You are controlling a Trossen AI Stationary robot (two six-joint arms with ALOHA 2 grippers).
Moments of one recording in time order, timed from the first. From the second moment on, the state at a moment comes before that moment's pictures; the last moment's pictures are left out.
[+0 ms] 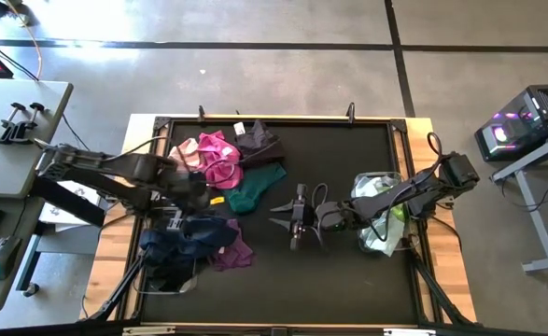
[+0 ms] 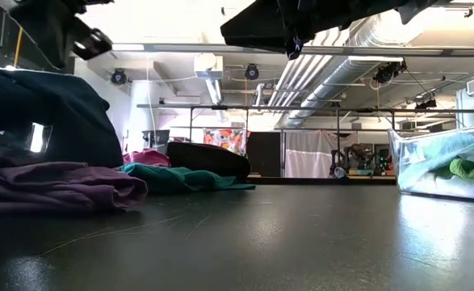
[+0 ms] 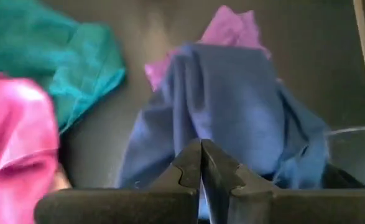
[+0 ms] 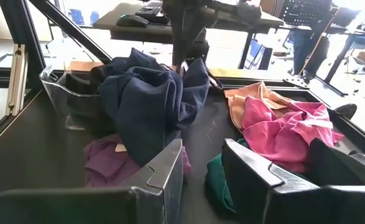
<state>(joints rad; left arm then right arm) -0.13 1.09 0.99 -1.10 0.10 0.02 0.29 1.64 0.90 0.50 0.41 0.00</state>
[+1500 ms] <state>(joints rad) -0.64 0.96 0.68 -1.19 0.20 -0.93 0.29 1.64 0.90 0.50 0.42 0.00</state>
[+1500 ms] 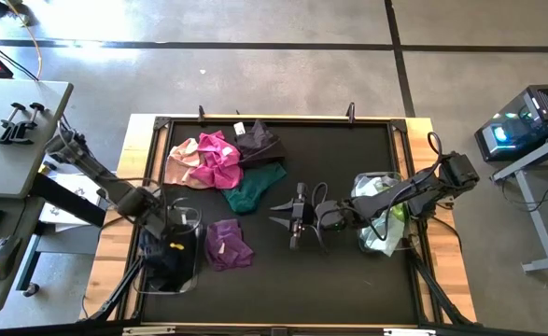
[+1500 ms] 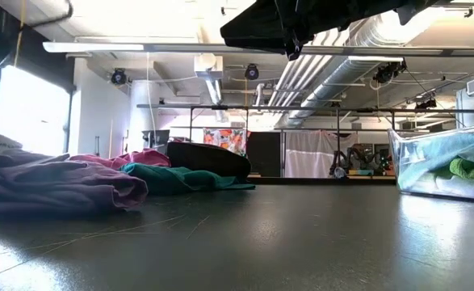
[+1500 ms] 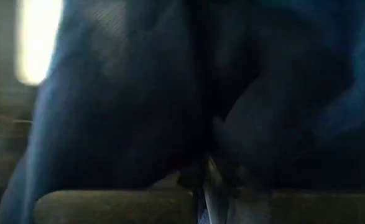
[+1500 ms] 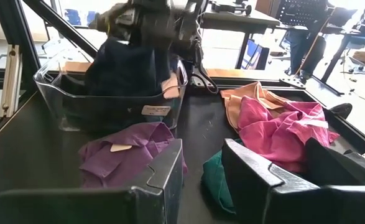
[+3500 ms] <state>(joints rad) -0.72 0.93 0.57 -0.58 0.11 -0.95 0.29 1.64 0.90 0.49 0.42 -0.03</state>
